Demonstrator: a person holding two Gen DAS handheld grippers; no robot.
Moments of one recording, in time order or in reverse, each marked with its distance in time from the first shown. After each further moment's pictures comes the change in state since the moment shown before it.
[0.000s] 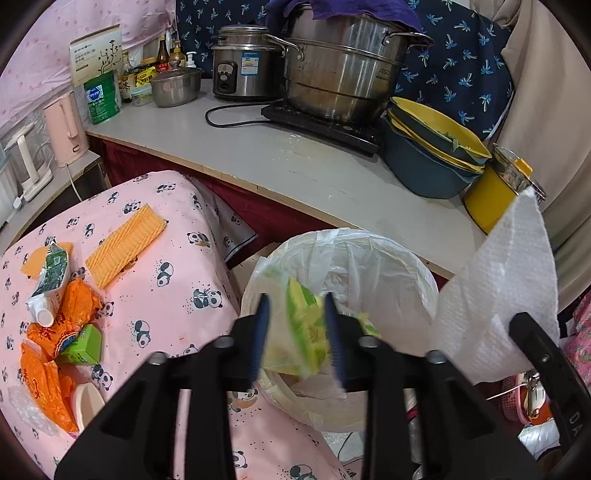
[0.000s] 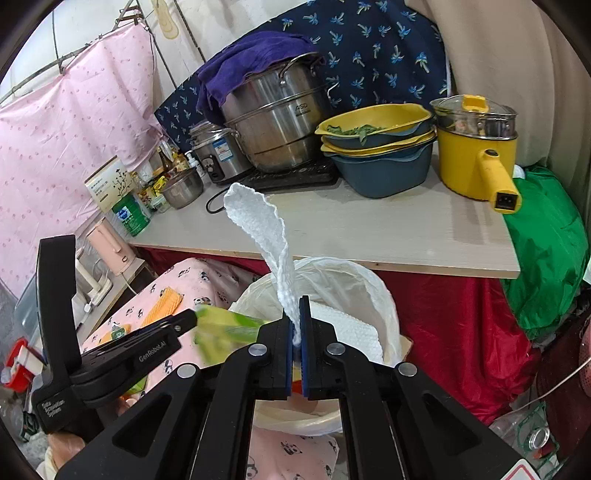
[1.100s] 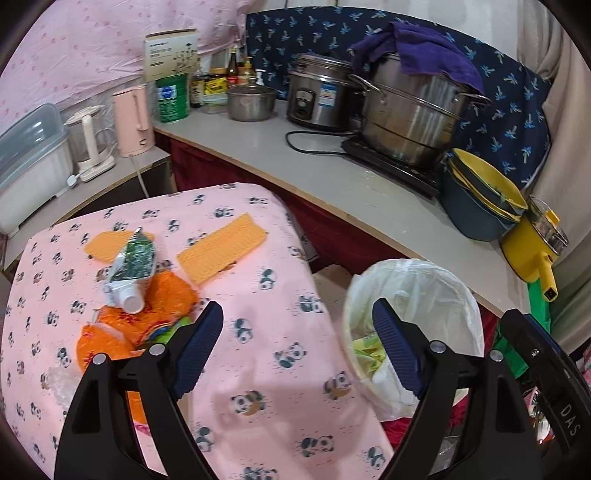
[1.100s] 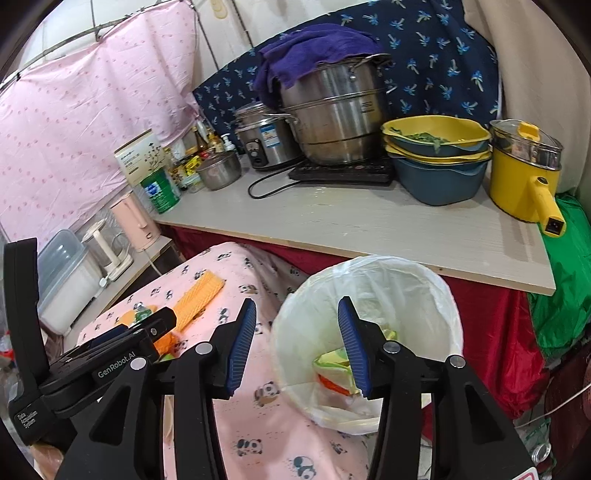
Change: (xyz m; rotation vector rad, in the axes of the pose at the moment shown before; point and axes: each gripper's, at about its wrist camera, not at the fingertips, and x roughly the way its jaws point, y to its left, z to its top) left arm -0.064 0.097 -0.013 -0.140 -0.100 0.133; right arm 0.004 0.086 -0.011 -0.119 0.013 0.060
